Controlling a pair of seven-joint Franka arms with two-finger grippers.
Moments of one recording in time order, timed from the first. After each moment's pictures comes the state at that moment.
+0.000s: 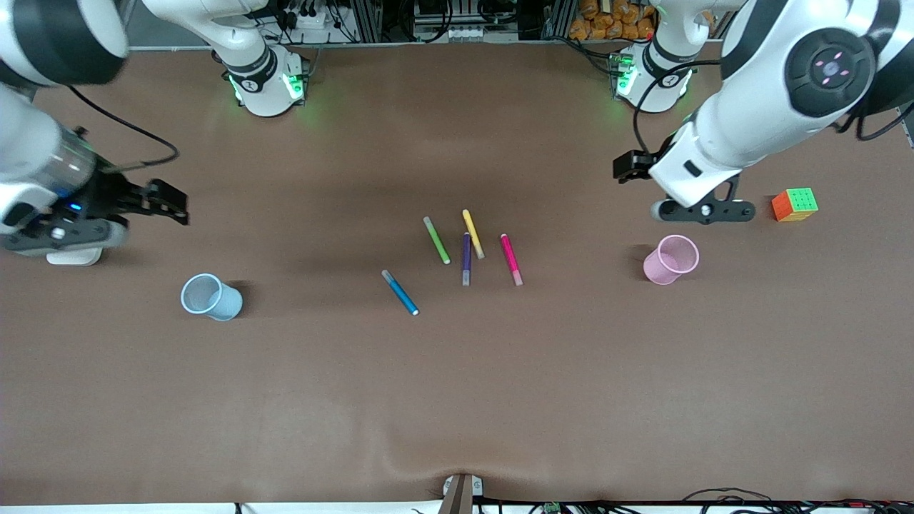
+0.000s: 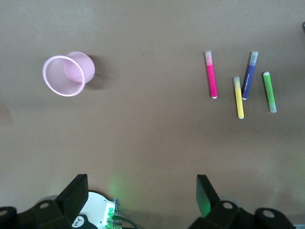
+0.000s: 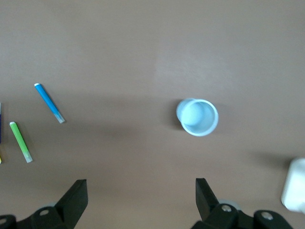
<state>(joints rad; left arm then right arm) -0.03 0.17 -0.39 -1.52 -0.06 1.45 -0.43 0.19 0.11 -0.04 -1.60 0.02 1.67 -0.01</state>
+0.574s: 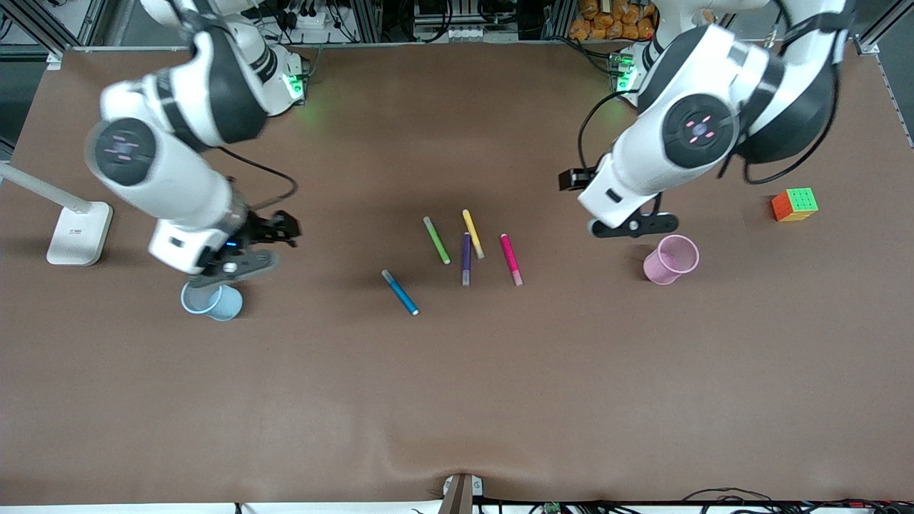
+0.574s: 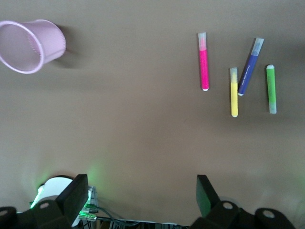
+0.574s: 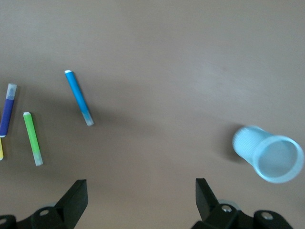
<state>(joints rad) -0.16 0.30 -0.40 -1.52 -0.06 1.48 -0.63 0.39 0.24 -0.03 -1.72 0.03 1.92 0.00</state>
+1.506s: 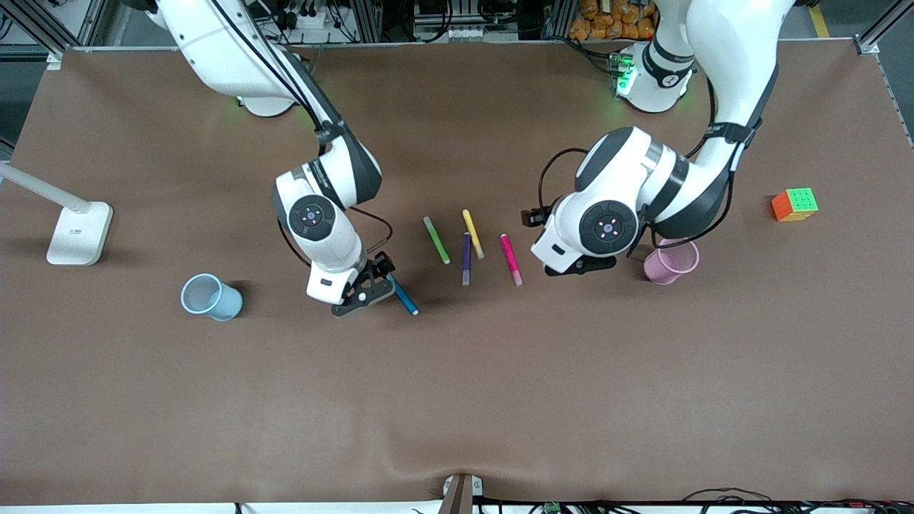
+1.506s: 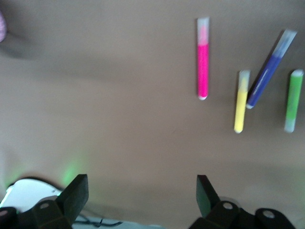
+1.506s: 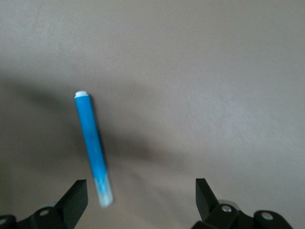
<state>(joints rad) -0.21 0.53 -0.40 -1.52 -0.06 1.60 -0.72 0.53 0.58 -0.03 -1.79 0.03 2.44 0.01</state>
